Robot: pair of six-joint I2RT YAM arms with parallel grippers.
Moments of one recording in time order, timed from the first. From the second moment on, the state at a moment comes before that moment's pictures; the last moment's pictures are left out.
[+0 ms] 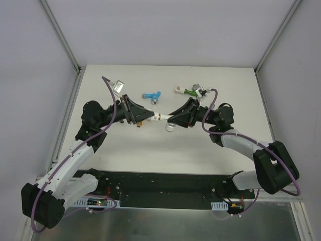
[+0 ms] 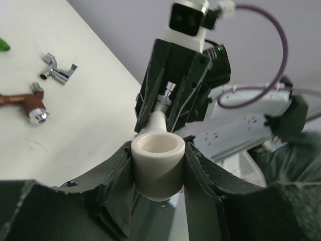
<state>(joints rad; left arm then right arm) -0.40 0.92 0.71 0.30 0.77 -0.98 0.51 1.37 0.63 1.18 -0.95 0.88</state>
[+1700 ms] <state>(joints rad) -0.41 0.98 0.75 -0.06 0.30 -1.34 0.68 1.25 0.68 0.56 -0.45 0.13</state>
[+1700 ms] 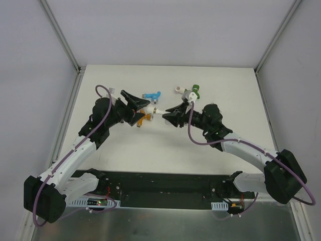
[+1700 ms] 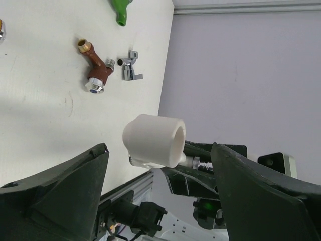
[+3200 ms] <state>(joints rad) -0.46 0.75 0.43 0.52 0.19 -1.11 0.64 1.28 0.67 0.74 -0.31 0.94</state>
